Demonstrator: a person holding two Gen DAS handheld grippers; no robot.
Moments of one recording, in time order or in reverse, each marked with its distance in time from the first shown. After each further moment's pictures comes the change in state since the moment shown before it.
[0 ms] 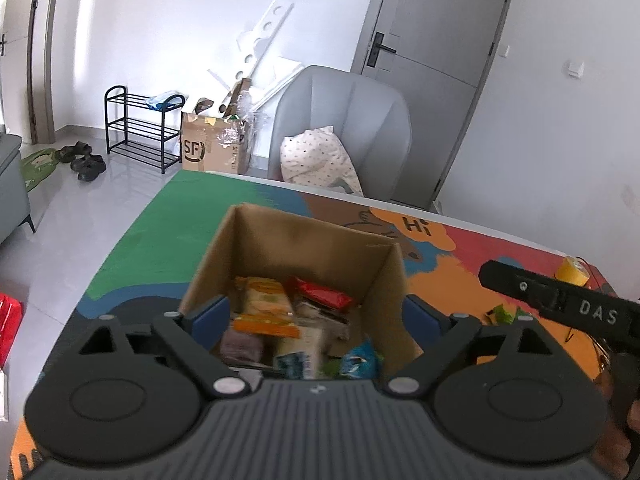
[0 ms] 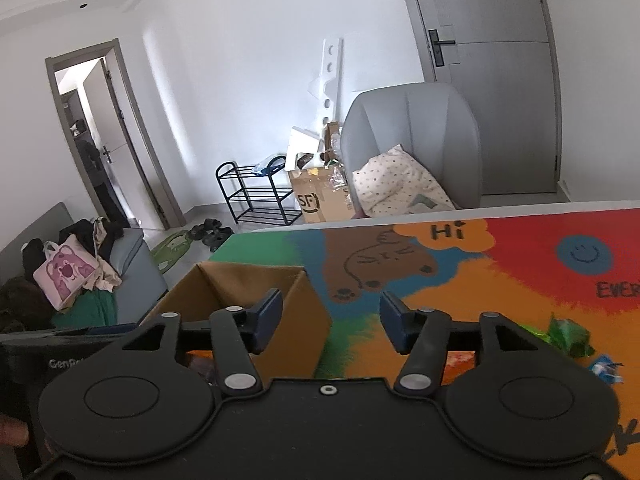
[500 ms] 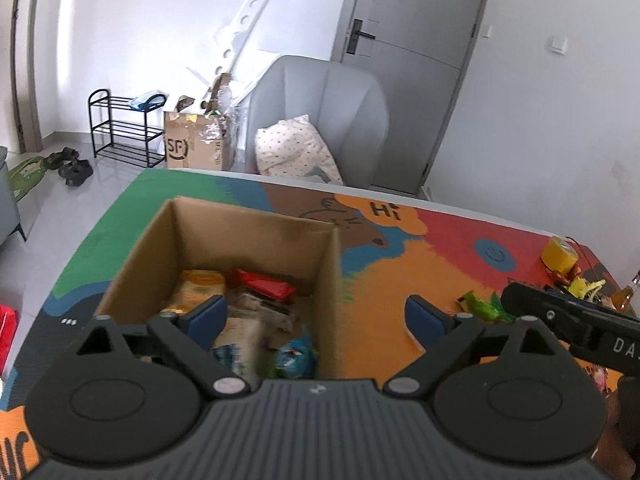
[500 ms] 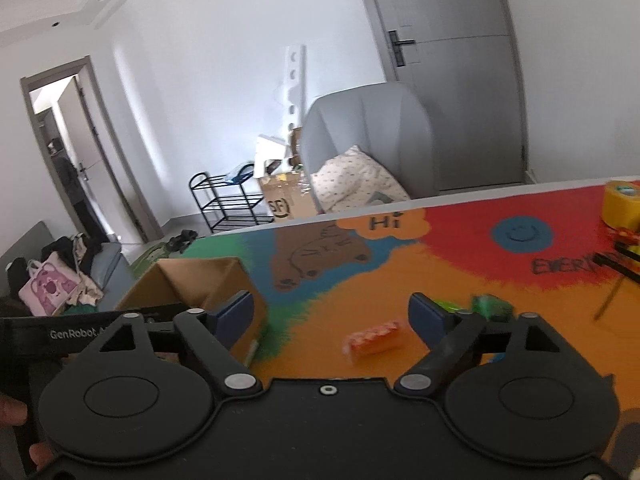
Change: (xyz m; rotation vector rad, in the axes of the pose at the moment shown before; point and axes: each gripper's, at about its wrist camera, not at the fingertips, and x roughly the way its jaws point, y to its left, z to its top) left arm 0.007 -0.055 -0.008 0.054 0.026 -0.015; right arm -0.039 -0.055 -0.016 0.064 -0.015 -0.071
